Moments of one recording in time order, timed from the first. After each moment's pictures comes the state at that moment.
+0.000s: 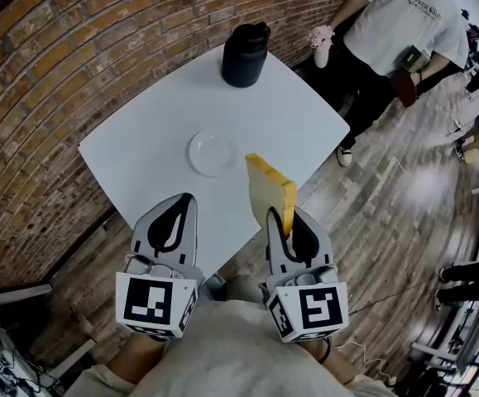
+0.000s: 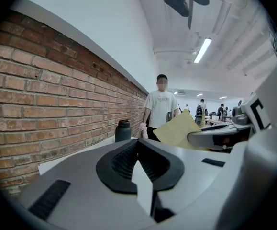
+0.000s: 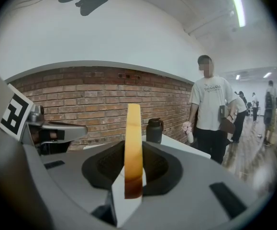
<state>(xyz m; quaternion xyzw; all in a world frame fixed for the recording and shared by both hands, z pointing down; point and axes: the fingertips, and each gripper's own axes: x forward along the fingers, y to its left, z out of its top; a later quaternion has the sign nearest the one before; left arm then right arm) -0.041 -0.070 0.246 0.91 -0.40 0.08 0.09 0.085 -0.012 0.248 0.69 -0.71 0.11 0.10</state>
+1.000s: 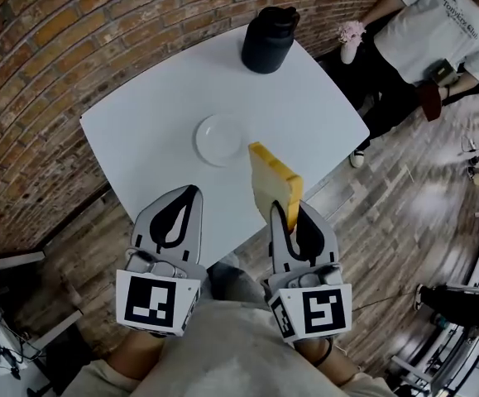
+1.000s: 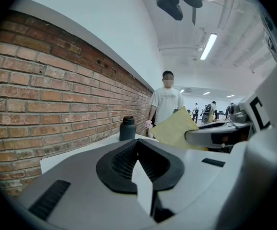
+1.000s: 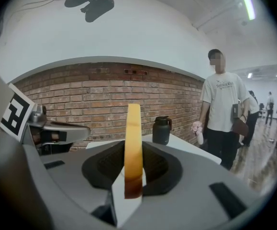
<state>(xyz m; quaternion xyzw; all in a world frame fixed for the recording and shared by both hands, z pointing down) -0.027 -0.083 0.269 0.89 -0.43 0.09 0.10 0.093 -0.042 0.266 0.65 -0.75 0.10 0.11</state>
